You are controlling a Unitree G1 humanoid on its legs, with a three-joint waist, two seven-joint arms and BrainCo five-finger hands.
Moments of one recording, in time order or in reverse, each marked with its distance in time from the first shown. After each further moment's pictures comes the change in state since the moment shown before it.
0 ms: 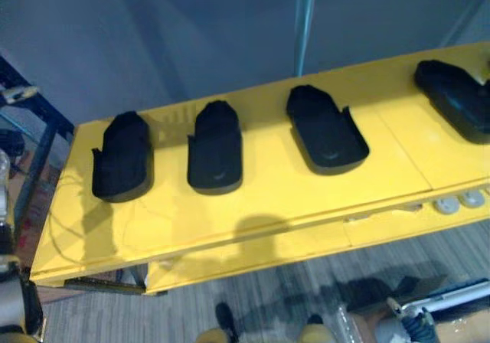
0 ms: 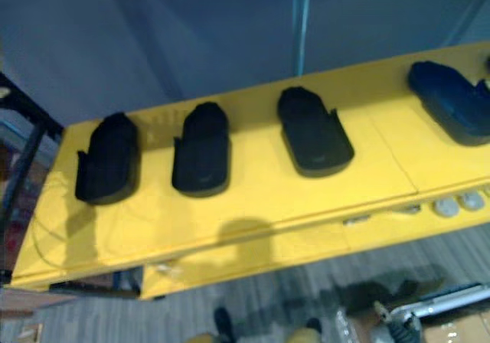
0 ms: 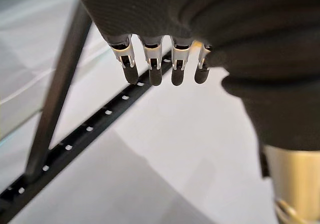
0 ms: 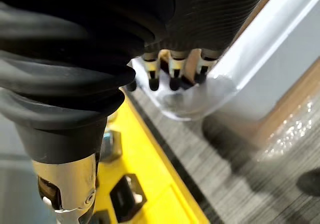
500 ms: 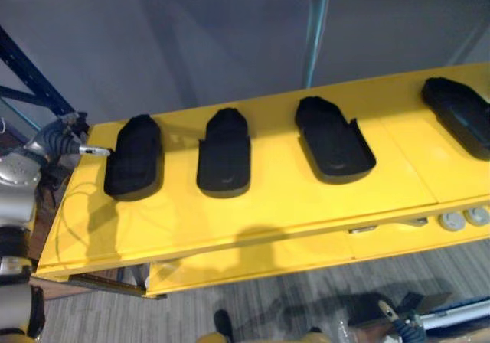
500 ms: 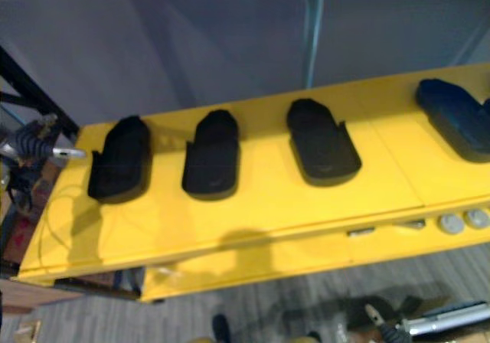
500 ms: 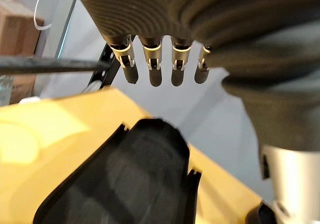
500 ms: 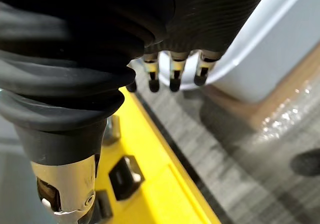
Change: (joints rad) left arm -0.002 0.009 -0.186 0.088 0.028 0.132 -0.534; right arm -0.021 0.058 -0.003 0.043 0.000 0.016 0.022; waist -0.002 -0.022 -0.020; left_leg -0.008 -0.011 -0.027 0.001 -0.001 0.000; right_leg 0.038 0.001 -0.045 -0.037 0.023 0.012
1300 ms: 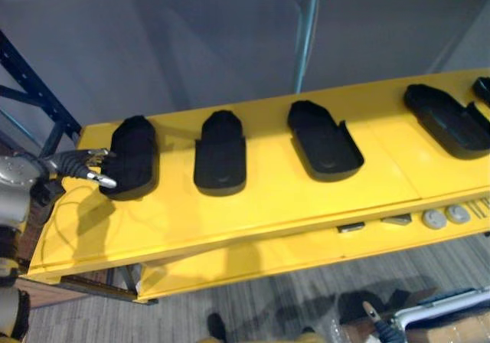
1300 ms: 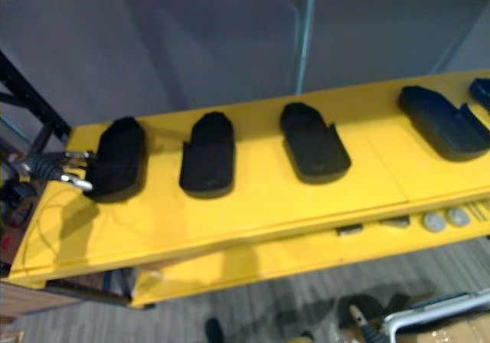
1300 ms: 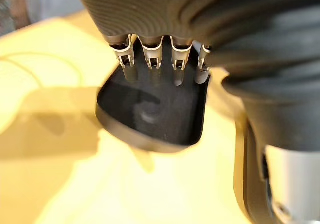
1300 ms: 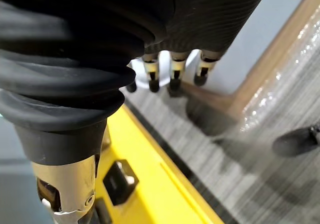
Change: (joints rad) left arm 0.003 0.081 -0.198 -0.130 -0.012 0.116 -0.419; right arm -0.035 0.048 -0.068 0.061 0.001 -0.008 0.000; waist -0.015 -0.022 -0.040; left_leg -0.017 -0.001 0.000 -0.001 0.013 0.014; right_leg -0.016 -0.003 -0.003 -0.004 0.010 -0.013
